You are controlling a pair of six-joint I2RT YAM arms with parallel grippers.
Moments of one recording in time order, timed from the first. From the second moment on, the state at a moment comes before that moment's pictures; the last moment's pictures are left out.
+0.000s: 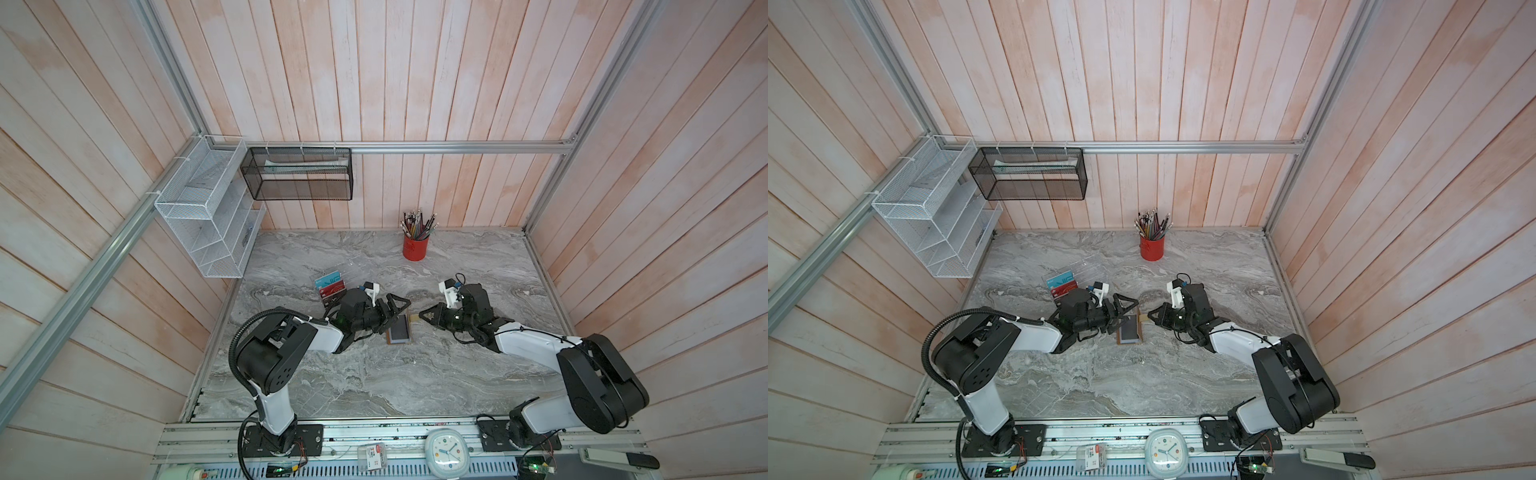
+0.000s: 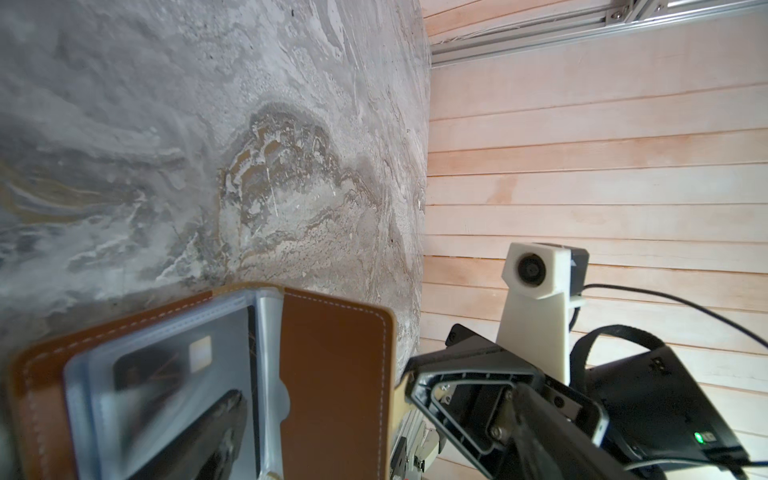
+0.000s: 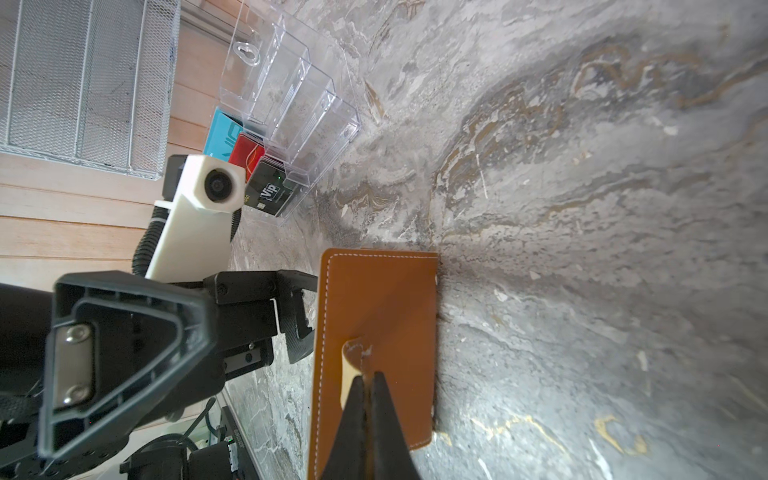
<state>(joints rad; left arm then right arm) -0.59 1.82 0.70 0.75 0.54 -1.24 0.46 1.46 0.60 0.22 -0.52 0.78</state>
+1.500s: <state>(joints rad) -0.66 1.95 0.81 0.91 0.56 -1.47 0.42 1.54 0.60 0.03 -0.20 0.54</state>
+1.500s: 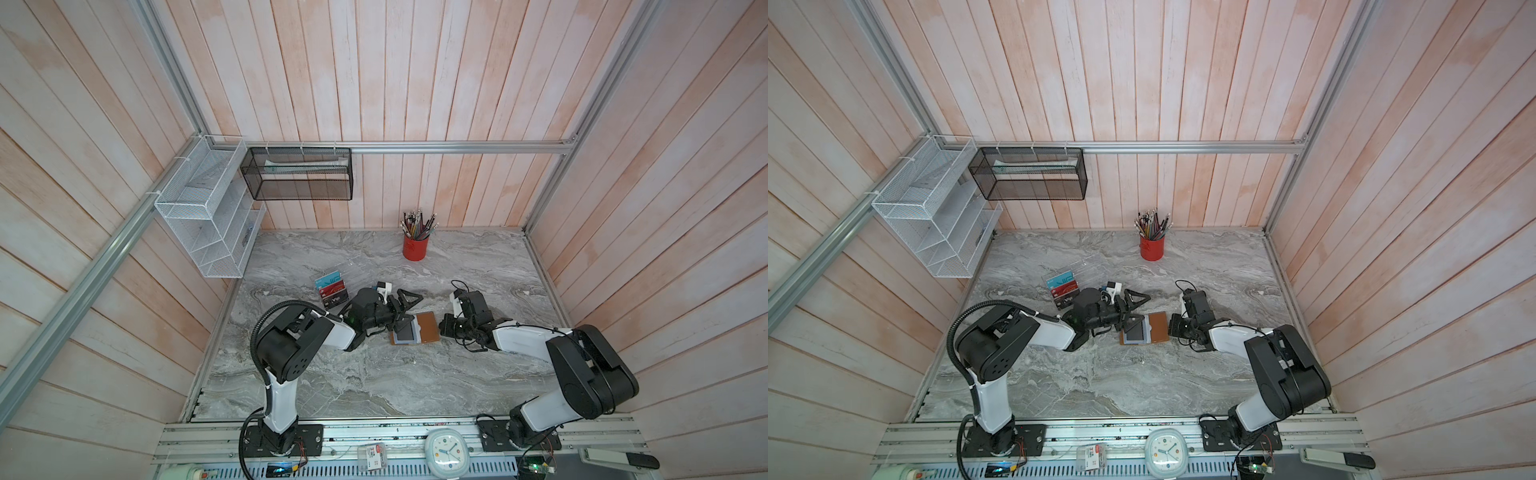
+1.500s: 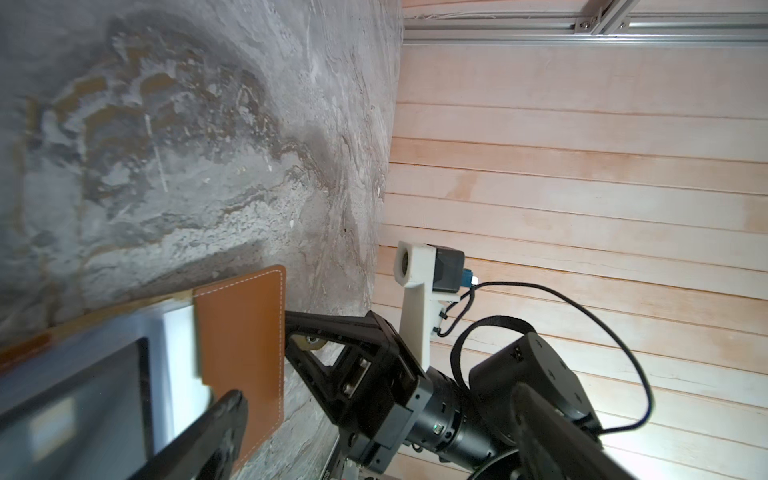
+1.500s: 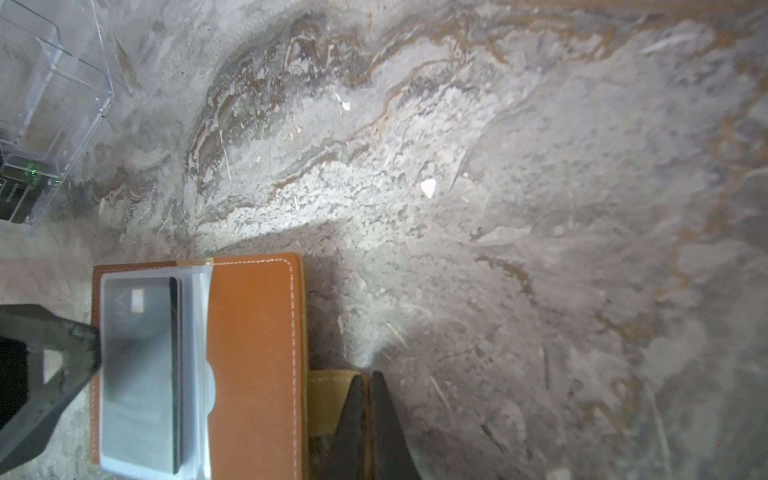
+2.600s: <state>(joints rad) -0.69 2.07 0.81 1.05 0.53 -1.55 0.43 1.23 0.60 -0.07 -0.24 0.54</state>
